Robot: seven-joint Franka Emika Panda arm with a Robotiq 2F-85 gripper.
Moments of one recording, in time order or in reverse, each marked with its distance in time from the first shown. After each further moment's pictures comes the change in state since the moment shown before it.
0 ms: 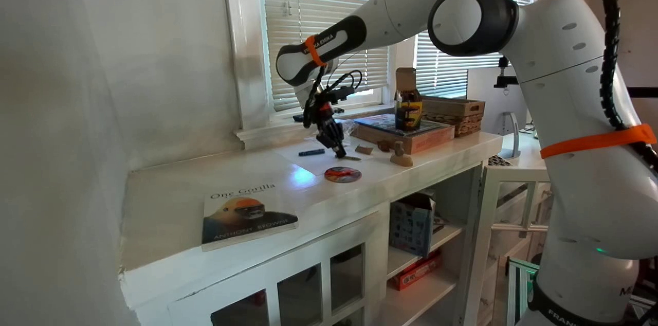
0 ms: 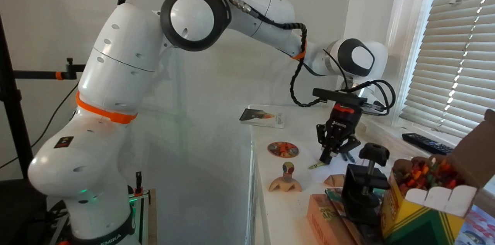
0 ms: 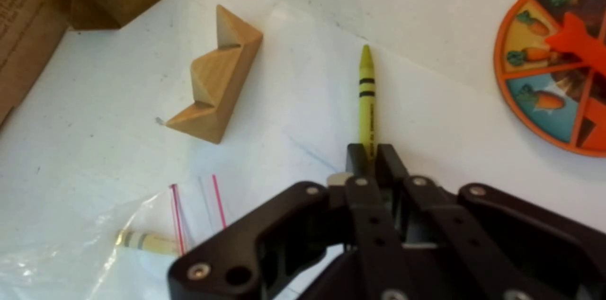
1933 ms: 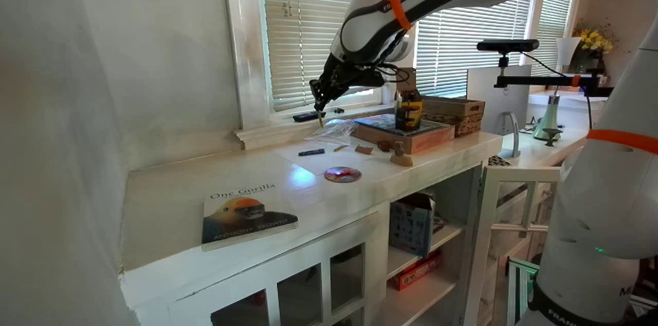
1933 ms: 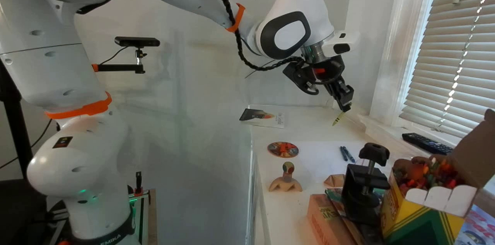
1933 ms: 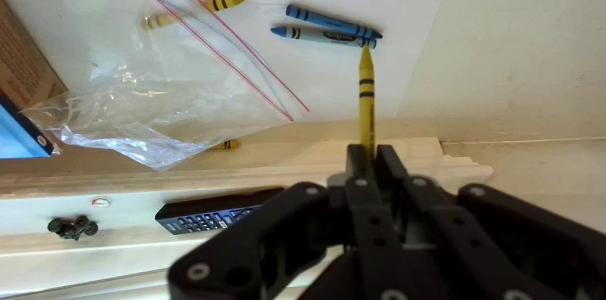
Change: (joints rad) arm -0.011 -0.664 -0.005 -0.764 0.170 1.158 0.384
